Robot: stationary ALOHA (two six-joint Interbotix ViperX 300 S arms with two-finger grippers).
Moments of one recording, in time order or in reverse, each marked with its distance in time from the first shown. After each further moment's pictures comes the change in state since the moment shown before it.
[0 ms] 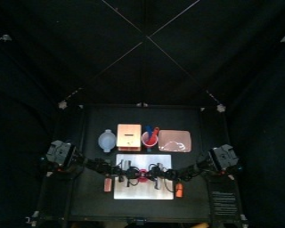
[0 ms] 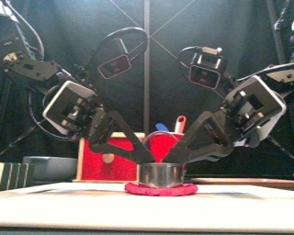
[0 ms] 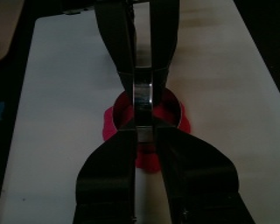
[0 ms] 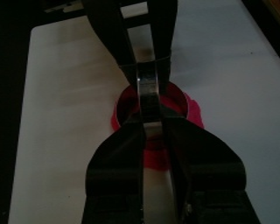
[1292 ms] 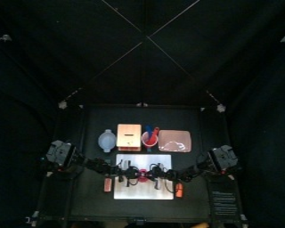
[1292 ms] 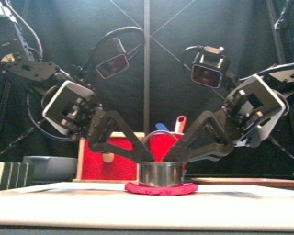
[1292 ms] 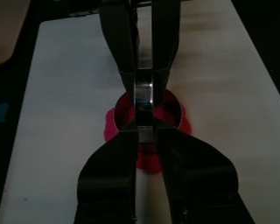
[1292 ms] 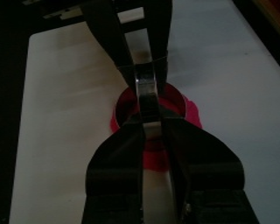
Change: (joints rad) left arm -0.002 -0.009 0.012 0.000 -0.044 -0.003; right arm 0.006 0.003 0.006 0.038 -0.054 0.005
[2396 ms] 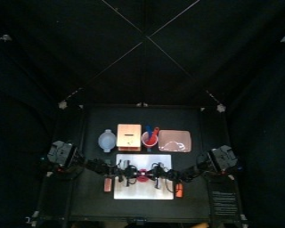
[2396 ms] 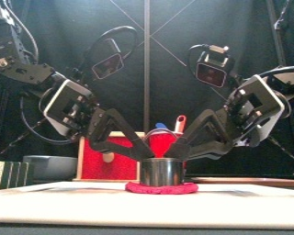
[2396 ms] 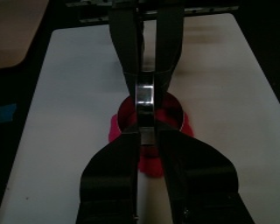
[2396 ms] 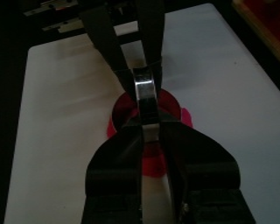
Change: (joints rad) left arm -0.002 0.002 0.028 -0.029 -0.123 -0.023; right arm -0.009 0.000 0.005 0.009 -0.110 0.012
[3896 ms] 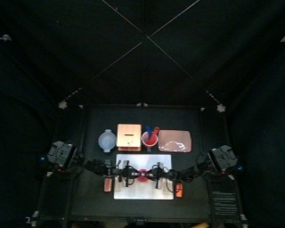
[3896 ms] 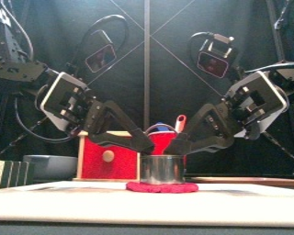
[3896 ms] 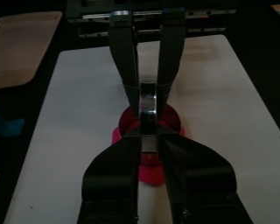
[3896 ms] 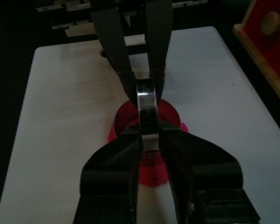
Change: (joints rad) left arm 0.000 -0.032 0.028 0.008 -0.144 0.000; right arm 0.008 -0.035 0.002 -0.067 -0.161 -0.009
